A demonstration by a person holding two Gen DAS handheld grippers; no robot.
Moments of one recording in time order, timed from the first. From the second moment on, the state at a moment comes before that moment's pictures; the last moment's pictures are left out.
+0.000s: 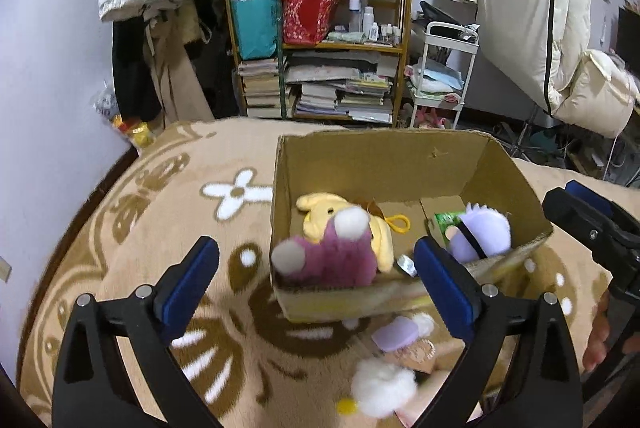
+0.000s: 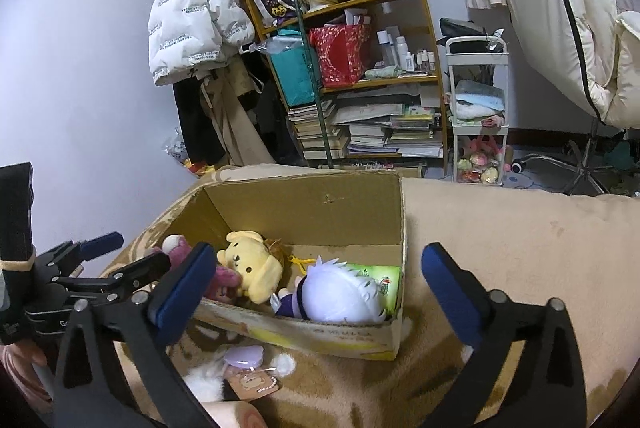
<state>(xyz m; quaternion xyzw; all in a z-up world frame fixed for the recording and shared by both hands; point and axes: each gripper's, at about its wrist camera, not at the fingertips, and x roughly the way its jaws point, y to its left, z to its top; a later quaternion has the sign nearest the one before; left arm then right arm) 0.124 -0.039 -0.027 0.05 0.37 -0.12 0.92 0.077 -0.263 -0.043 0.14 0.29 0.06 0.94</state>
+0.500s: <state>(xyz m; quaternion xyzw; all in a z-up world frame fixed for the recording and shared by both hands) 0.060 -0.026 -0.012 0.05 0.40 -0.12 0.91 0.023 -0.262 -0.026 0.17 0.33 0.03 0.93</state>
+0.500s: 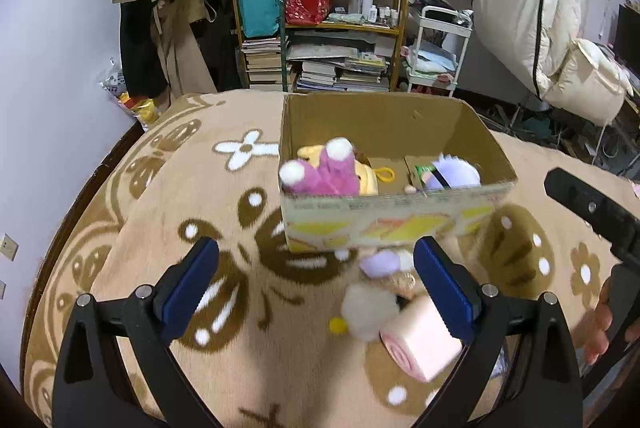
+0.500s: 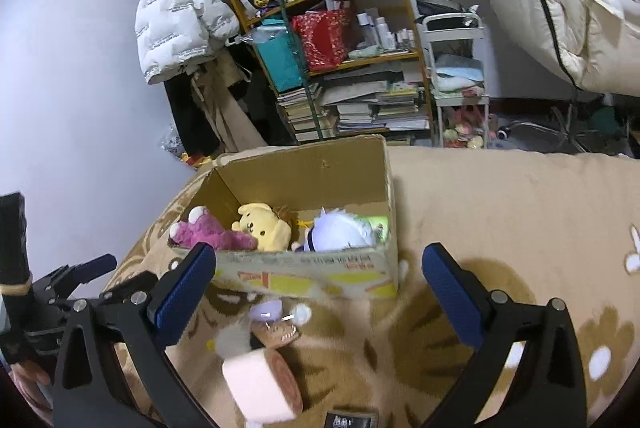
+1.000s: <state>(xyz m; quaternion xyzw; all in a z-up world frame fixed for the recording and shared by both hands) 0.016 -0.049 -0.028 0.07 0.42 -0.14 0.89 -0.012 -0.260 -0.043 0.17 0.41 0.00 0.90</state>
